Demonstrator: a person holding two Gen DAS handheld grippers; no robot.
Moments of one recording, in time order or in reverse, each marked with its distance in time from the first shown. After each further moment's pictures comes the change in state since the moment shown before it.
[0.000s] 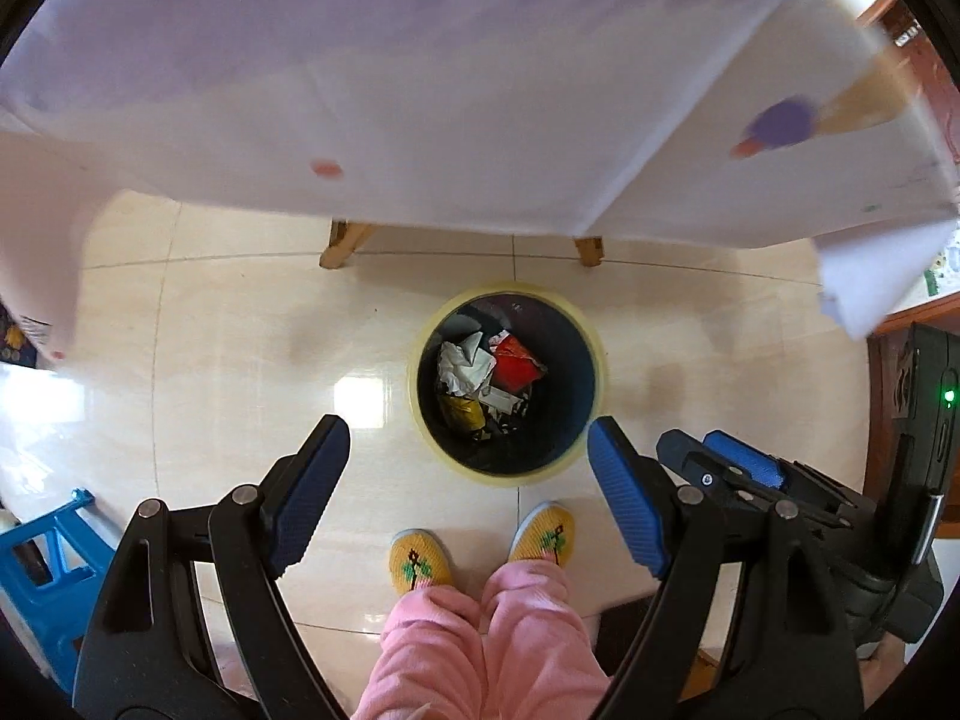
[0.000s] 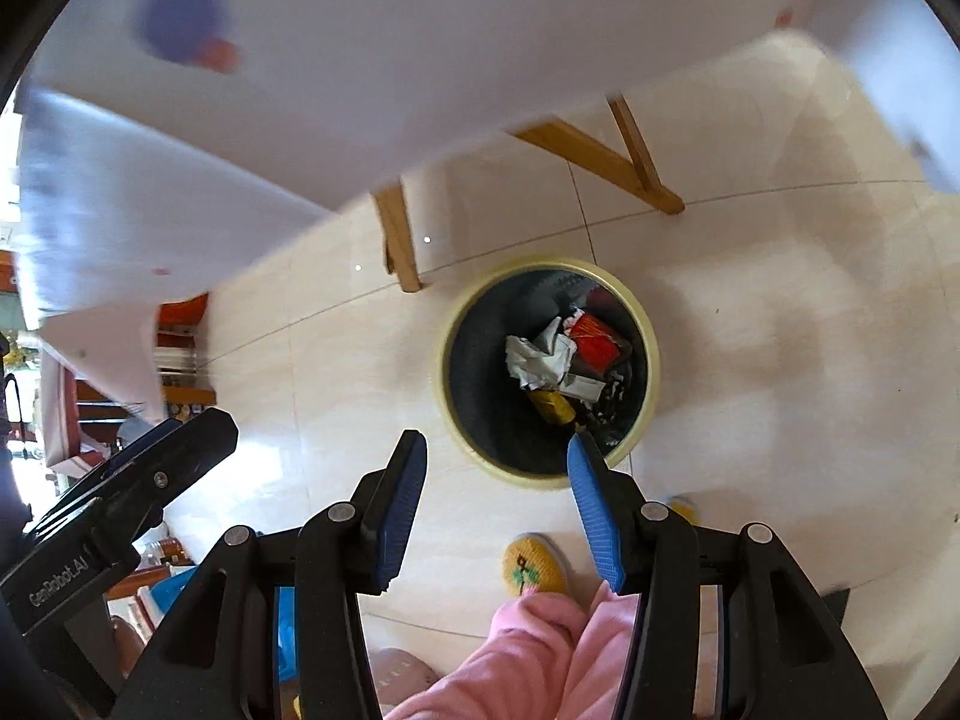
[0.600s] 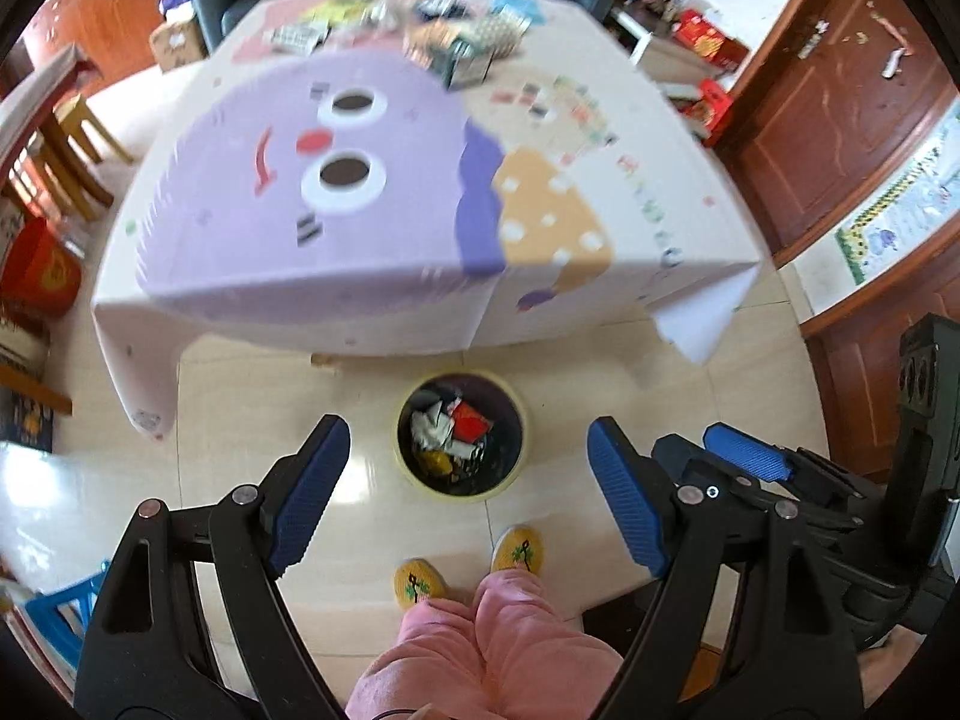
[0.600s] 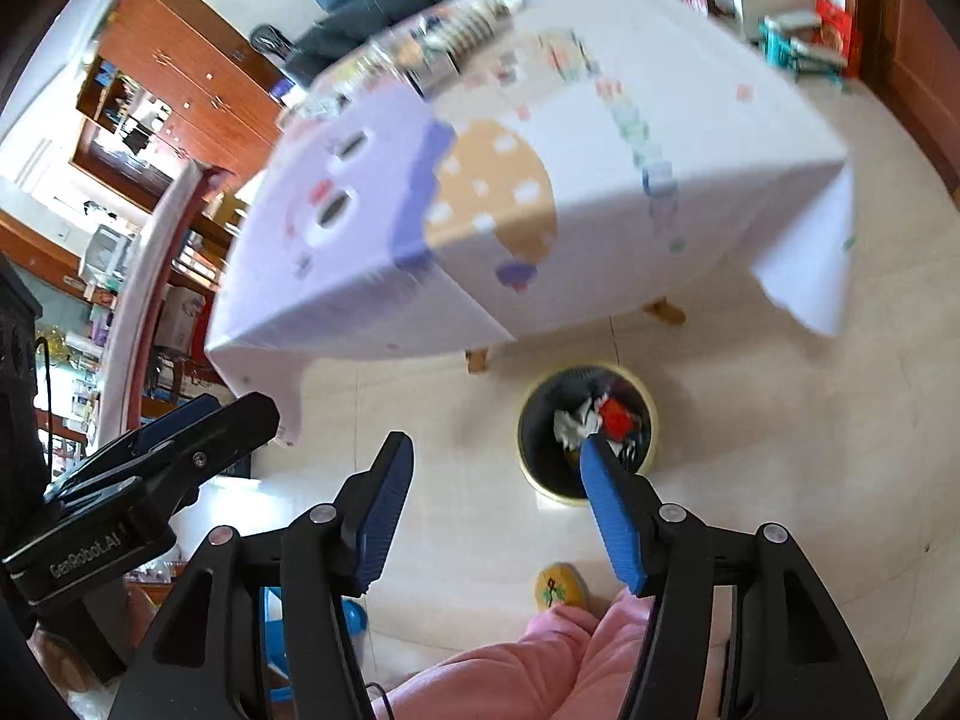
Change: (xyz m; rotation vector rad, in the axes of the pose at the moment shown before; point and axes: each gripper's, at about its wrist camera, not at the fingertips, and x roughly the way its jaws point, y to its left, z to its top) left arm -0.233 -0.028 0.002 0.133 -0.195 -0.092; right arm -0.241 0.088 -0.037 -0.074 -0.234 0.030
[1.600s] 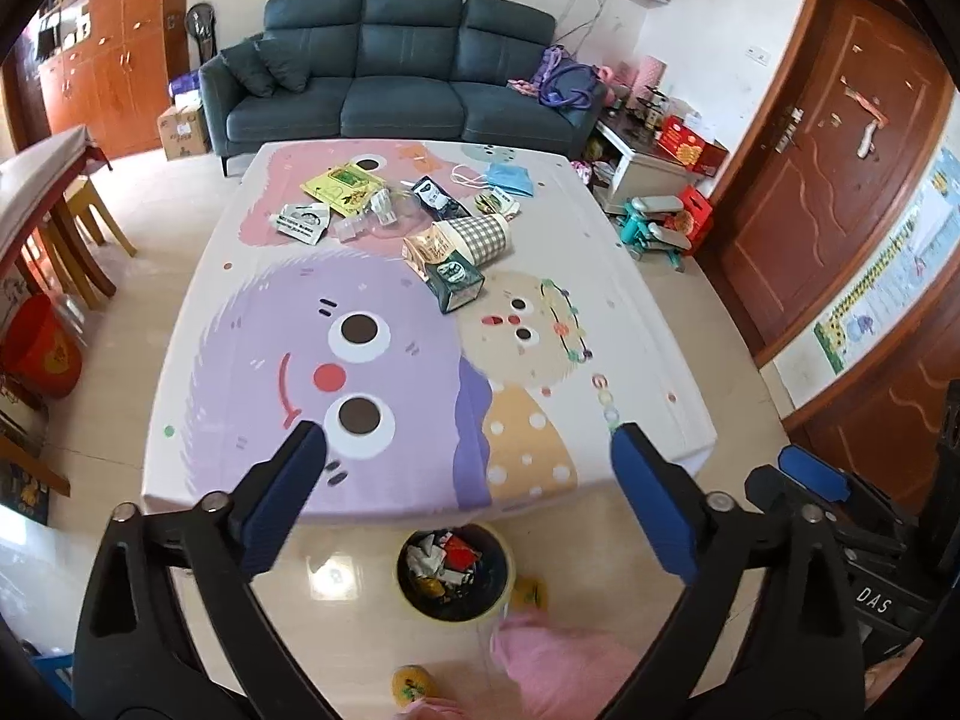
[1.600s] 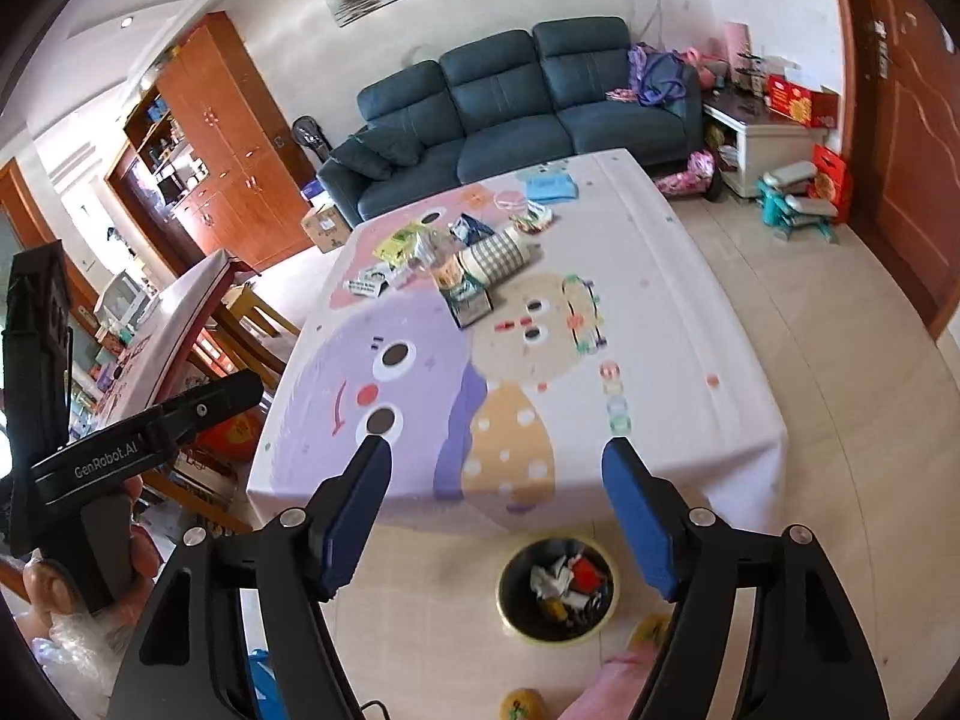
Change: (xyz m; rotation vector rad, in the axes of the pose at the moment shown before) left arm -0.076 0.009 0.142 -0.031 -0.240 -0.030; right arm -0.127 0.038 0.119 -0.116 -0.312 -0.034
